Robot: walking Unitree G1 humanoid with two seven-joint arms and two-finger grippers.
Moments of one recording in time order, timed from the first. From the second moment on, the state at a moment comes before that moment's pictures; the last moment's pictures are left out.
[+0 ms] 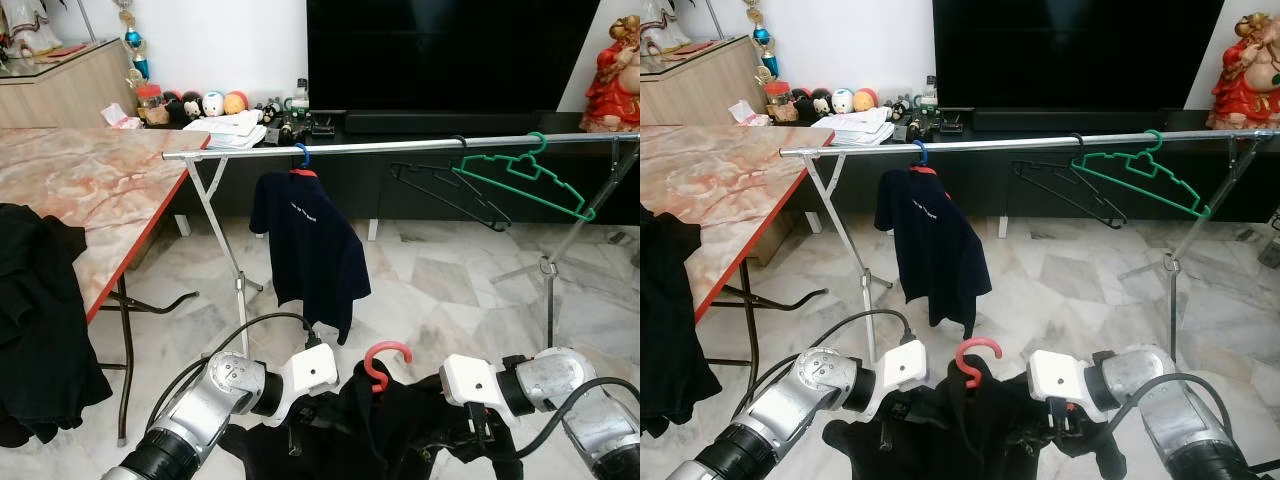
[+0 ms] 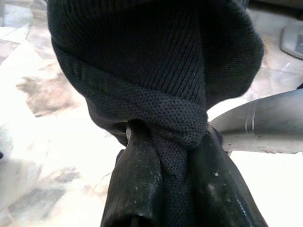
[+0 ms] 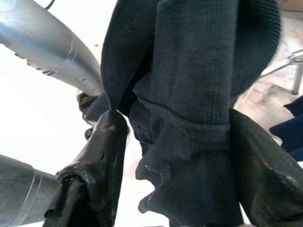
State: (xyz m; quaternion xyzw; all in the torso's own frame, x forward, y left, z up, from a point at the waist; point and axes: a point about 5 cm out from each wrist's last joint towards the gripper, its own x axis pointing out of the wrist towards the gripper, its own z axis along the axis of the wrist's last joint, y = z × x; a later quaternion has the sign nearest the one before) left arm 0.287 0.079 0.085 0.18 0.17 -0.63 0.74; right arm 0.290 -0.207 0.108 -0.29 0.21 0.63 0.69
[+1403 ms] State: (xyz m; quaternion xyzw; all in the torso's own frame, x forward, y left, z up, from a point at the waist) left arm 0.316 0.161 0.039 0.04 0.20 -0.10 0.97; right arm 0.209 -0.216 -0.066 0.16 0.41 -0.15 0.89
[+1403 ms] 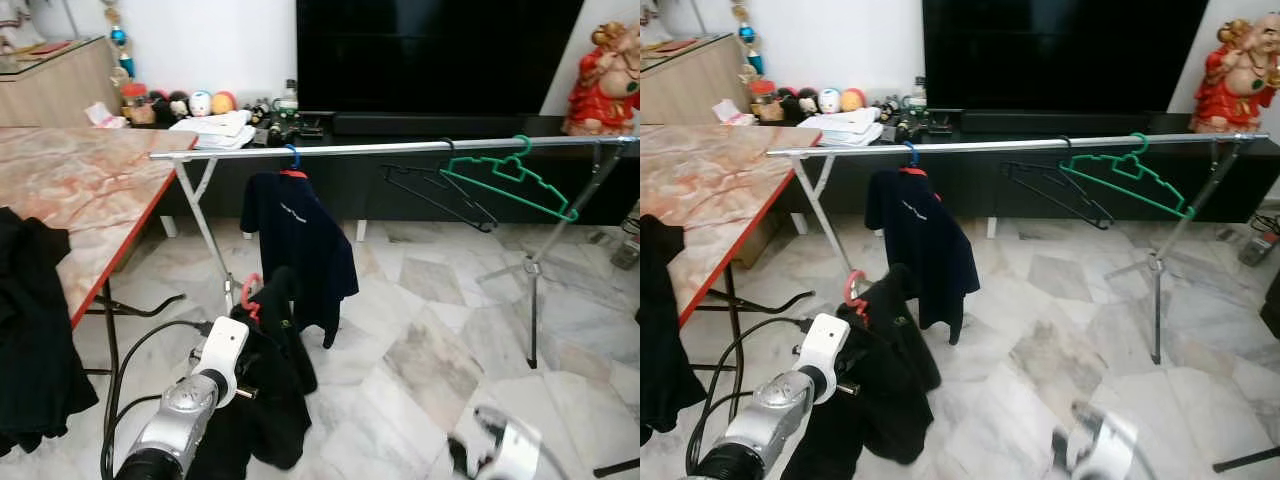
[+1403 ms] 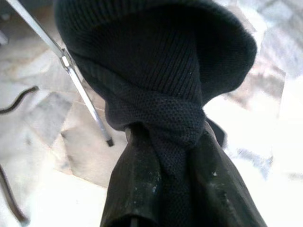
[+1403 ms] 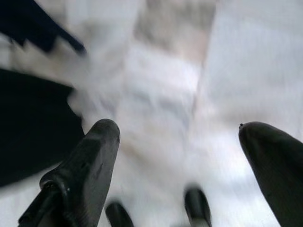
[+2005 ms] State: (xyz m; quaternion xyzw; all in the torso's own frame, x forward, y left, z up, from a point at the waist) left arm 0.317 0.168 0.041 0.01 0.18 -0.06 0.98; right arm 0.152 -0.240 -0.088 0.09 0.48 -0.15 0.86
